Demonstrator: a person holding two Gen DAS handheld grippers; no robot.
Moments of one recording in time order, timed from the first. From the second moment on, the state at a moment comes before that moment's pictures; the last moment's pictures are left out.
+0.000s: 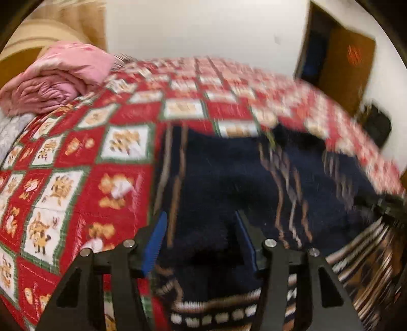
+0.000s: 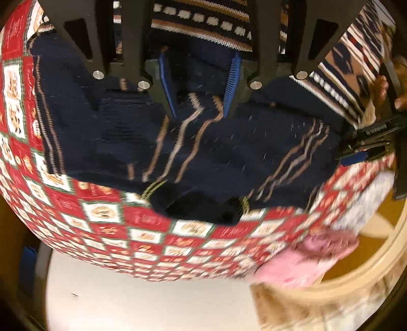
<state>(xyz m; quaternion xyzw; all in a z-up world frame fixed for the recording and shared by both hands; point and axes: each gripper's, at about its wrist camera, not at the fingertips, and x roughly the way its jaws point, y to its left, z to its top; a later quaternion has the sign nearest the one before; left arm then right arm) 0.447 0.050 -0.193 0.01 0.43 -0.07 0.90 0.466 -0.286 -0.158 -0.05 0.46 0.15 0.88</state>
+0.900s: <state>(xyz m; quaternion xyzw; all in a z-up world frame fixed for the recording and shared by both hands) 0.366 0.038 -0.205 0.03 0.44 0.00 0.90 0.428 -0.365 -0.167 -0.03 0.49 0.07 0.87</state>
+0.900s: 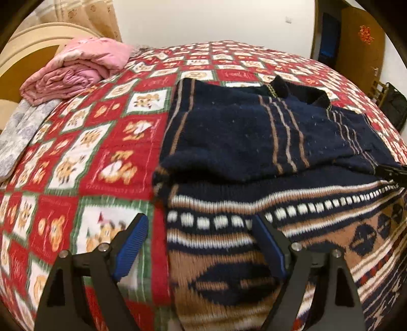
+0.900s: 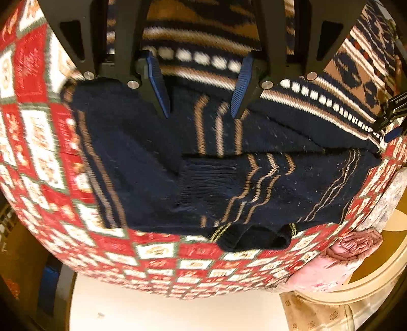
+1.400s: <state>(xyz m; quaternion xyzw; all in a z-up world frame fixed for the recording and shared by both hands) 0.314 0.024 -0.202 0.05 0.43 0.02 0.90 0.362 -0.390 -0.169 -0.02 0.49 0.07 0.87</state>
